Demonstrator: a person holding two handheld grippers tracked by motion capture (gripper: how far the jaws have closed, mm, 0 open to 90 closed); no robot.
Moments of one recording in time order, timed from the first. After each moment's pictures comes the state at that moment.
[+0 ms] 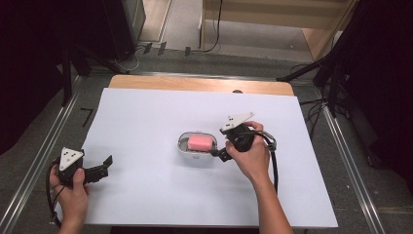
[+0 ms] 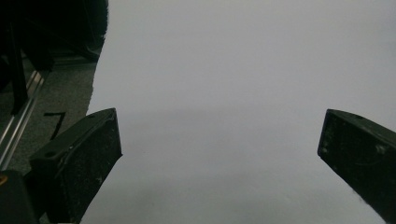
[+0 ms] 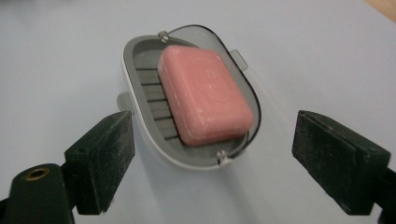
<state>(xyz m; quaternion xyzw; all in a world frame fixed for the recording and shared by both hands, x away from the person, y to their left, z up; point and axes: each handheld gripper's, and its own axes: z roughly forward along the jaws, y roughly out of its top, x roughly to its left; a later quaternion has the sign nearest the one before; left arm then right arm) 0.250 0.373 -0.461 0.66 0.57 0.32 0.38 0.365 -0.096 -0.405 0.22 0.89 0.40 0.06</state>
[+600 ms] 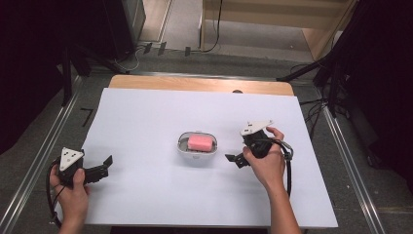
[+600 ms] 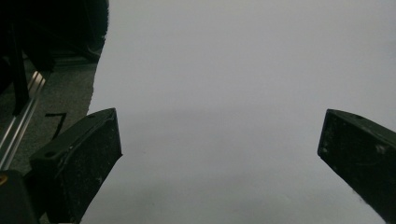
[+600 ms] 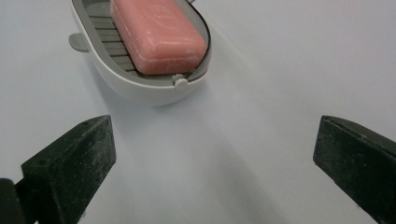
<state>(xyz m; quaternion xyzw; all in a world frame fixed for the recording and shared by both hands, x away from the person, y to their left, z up) 0.250 0.373 -0.461 0.66 0.57 0.32 0.38 0.355 -0.143 -0.423 0.28 0.88 0.38 0.08</state>
